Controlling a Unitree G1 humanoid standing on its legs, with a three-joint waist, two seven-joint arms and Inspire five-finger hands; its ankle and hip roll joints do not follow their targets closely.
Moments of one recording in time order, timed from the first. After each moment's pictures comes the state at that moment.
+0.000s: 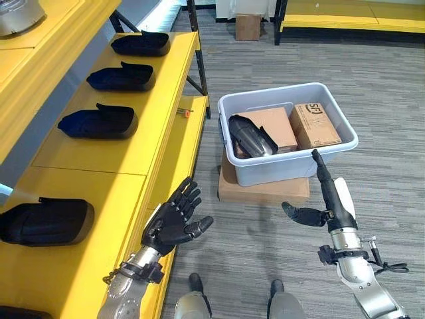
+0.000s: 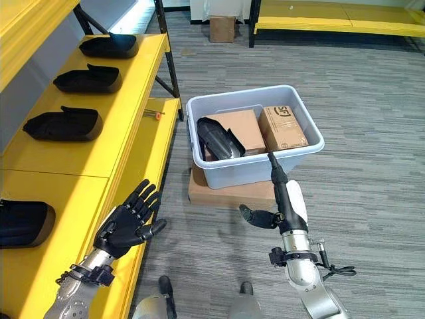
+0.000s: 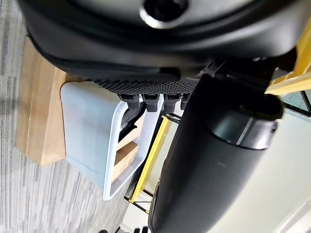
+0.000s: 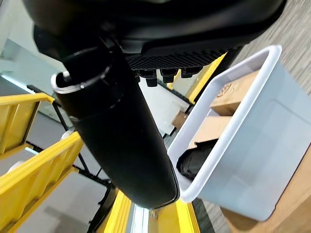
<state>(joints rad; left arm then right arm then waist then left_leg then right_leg) 0.18 0.45 -0.17 0.09 -0.85 -0.26 -0.40 0.10 -0.57 0.19 -0.04 -0.13 -0.26 -0.37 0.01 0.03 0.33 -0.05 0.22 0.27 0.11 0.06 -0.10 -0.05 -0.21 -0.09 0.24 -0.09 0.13</state>
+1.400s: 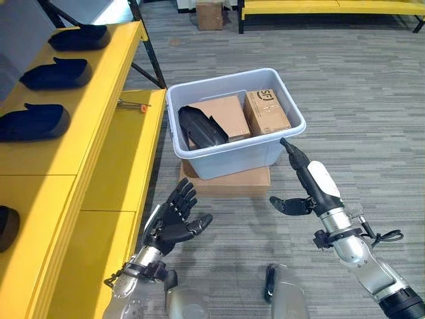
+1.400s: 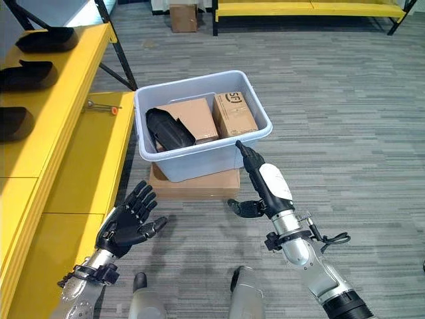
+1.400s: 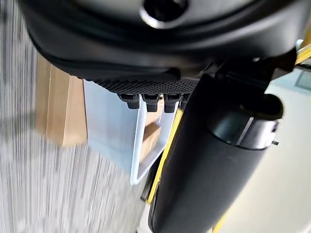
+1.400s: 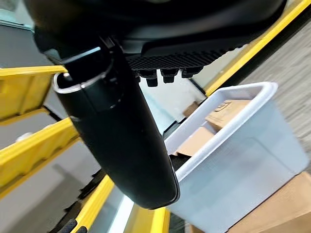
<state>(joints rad) 0.19 0.43 -0.15 0.14 -0.77 -0.31 -0.31 -0.06 -0.69 0.29 0.00 -0.23 -0.31 -0.27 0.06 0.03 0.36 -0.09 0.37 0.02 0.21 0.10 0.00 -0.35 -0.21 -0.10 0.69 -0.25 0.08</state>
